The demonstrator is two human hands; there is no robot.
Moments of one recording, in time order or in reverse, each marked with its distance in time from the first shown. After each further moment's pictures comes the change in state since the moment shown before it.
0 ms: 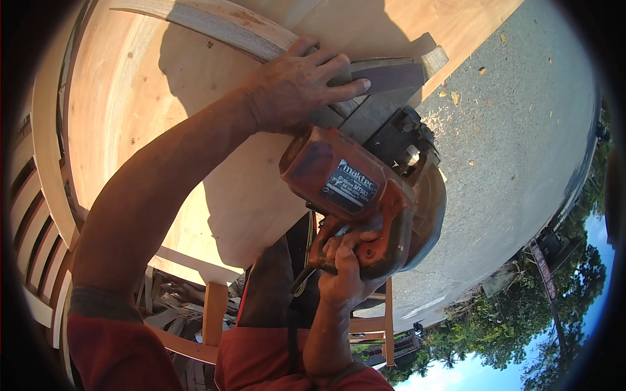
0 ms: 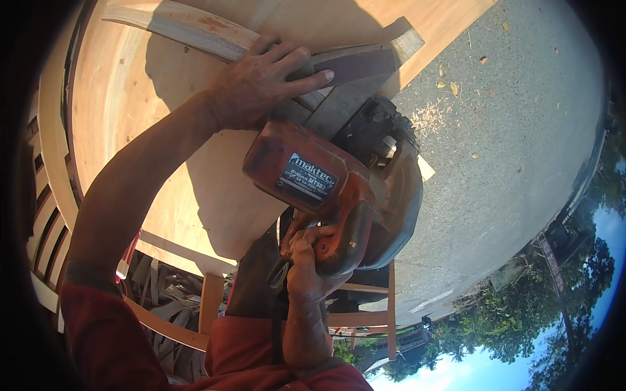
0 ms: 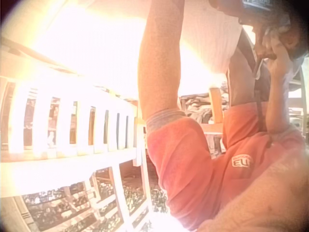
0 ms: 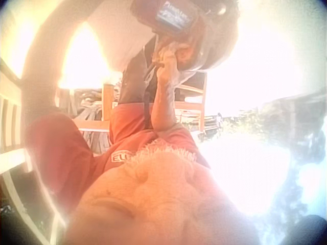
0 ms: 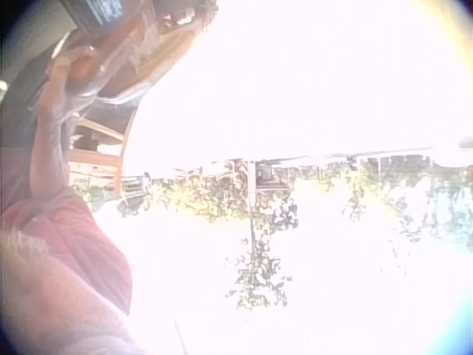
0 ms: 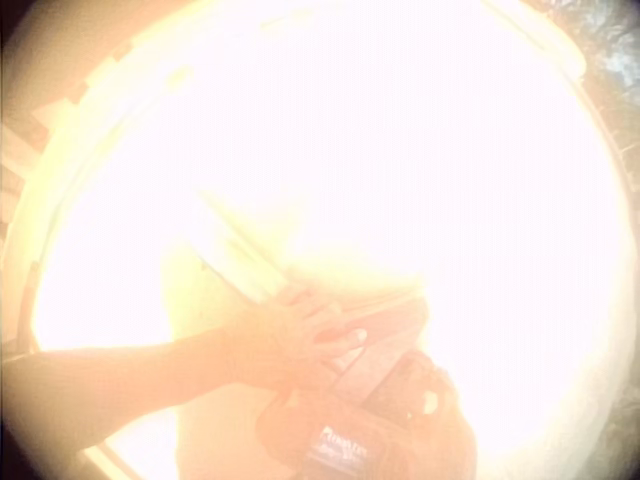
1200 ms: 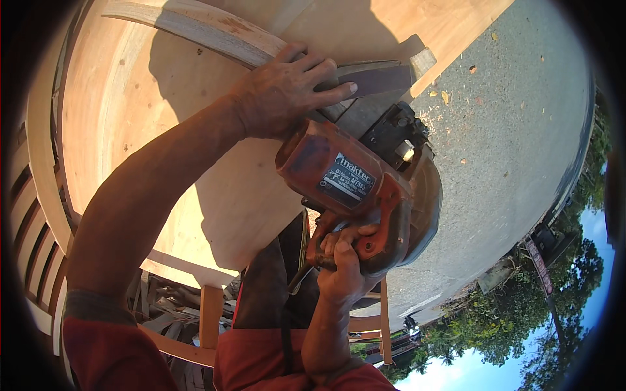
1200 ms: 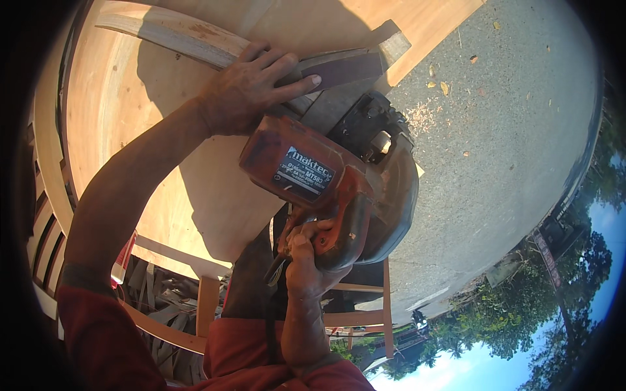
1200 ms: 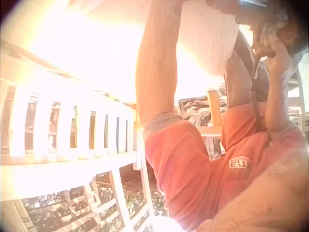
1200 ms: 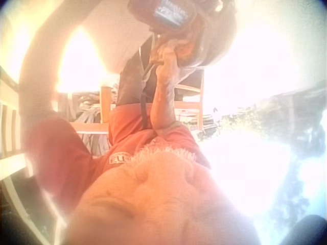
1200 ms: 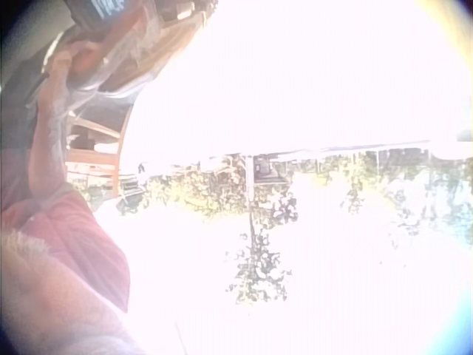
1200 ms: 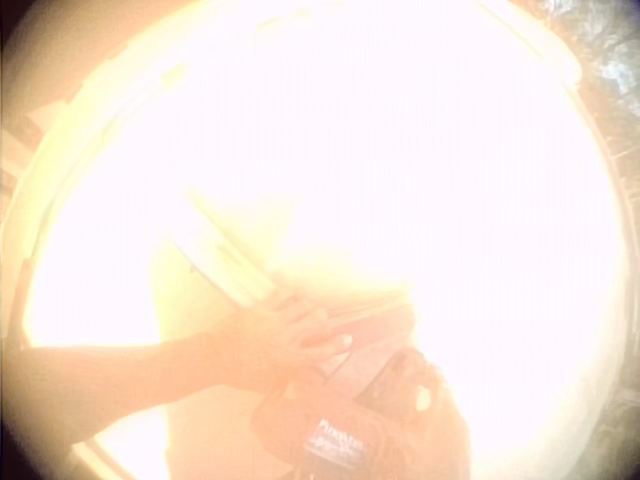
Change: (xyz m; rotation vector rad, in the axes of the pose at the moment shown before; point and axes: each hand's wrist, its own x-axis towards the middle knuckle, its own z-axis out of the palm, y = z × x) left_hand -0.001 0.000 0.004 -0.069 0.023 -0.005; right_hand 0.013 -0.006 0.003 0.013 0.010 -0.031
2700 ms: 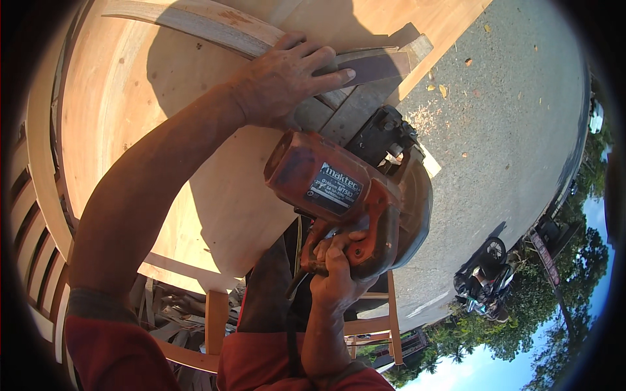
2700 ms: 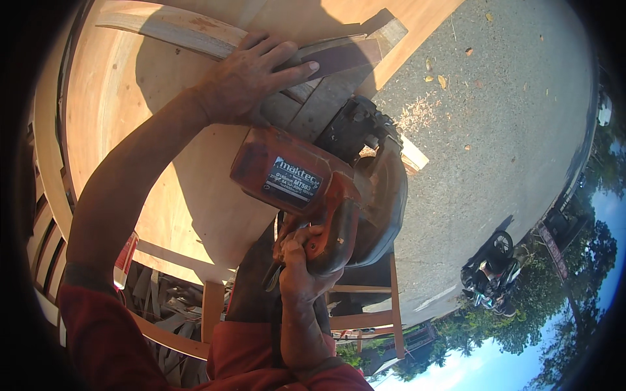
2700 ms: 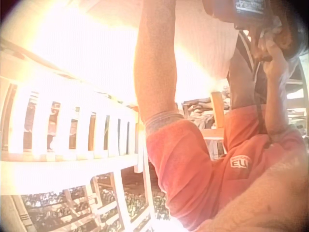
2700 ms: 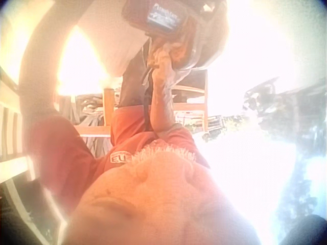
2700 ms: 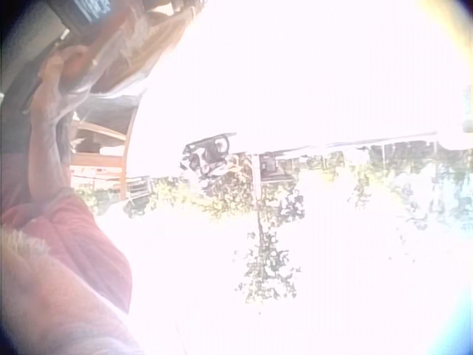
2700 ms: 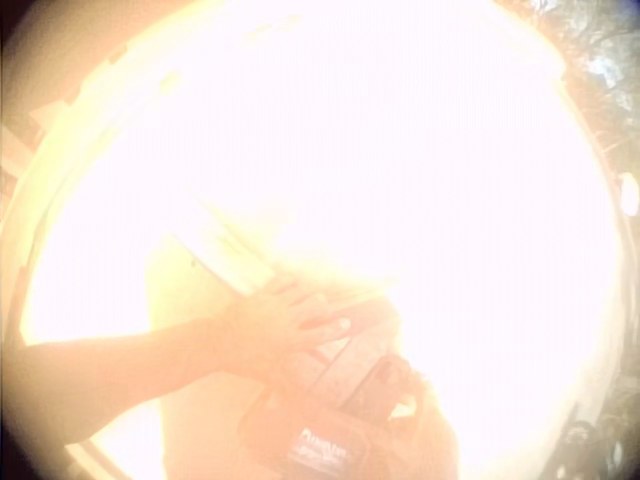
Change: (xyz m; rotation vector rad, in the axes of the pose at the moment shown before) left_hand 0.004 -0.001 -0.004 0.001 0.006 0.011; right_hand -0.031 0.008 -0.002 -0.027 0.079 0.048
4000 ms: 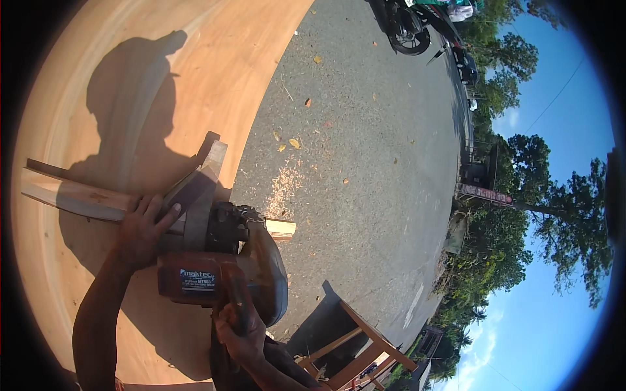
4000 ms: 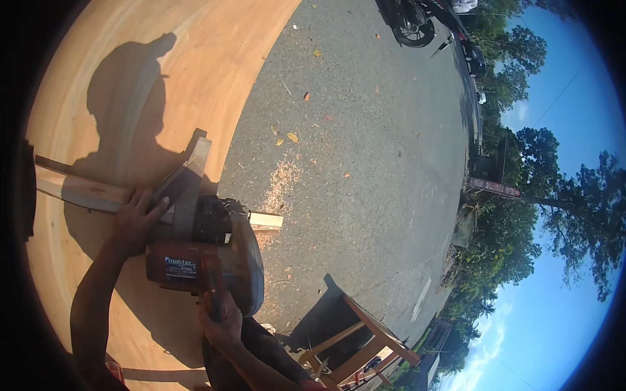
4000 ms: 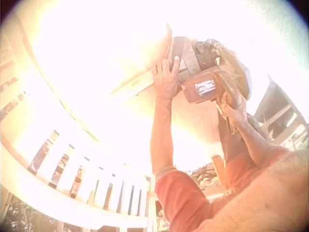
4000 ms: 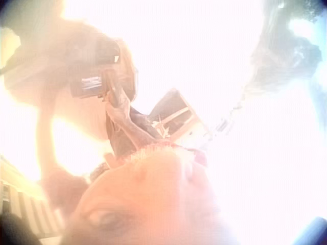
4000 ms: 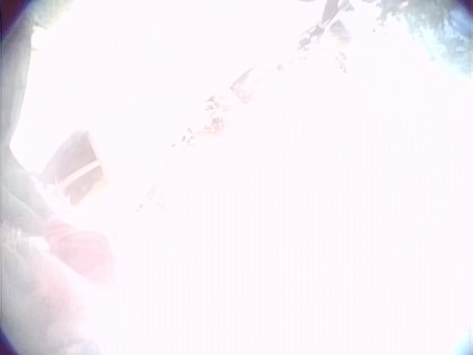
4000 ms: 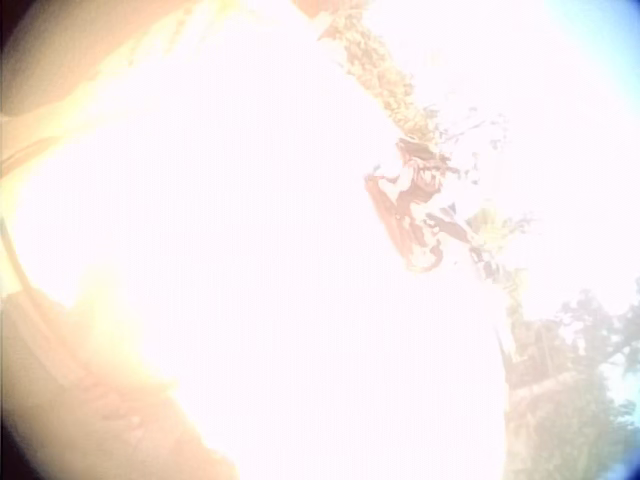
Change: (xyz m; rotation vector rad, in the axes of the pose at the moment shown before) left_hand 0.009 0.004 -0.010 -0.056 -0.027 -0.005; right_hand 0.013 0.017 -0.025 -0.292 -0.023 0.147
